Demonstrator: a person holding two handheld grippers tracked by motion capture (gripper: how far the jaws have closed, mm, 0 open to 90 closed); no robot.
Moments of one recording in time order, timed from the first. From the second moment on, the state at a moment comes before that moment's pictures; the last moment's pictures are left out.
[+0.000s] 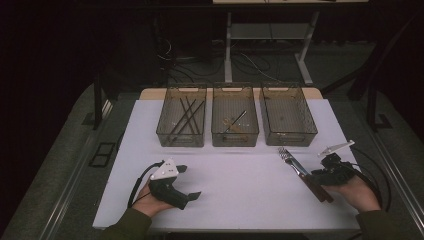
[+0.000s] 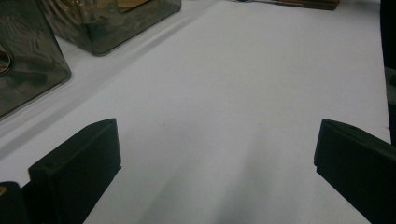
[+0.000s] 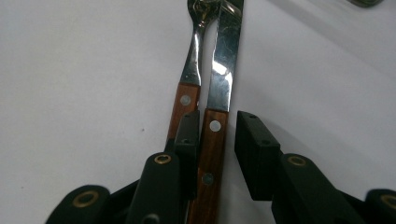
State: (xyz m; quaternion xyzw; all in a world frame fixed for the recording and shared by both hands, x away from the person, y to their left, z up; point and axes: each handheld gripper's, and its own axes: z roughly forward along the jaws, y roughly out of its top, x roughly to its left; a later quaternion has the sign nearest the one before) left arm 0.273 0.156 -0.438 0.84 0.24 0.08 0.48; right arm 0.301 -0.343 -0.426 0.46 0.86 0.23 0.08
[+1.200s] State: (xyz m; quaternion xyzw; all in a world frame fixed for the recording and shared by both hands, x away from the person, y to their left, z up) left arm 0.273 0.156 -0.438 0.84 0.24 0.08 0.48; right arm 0.331 -0.329 -0.415 0.47 0.87 0.12 0.03
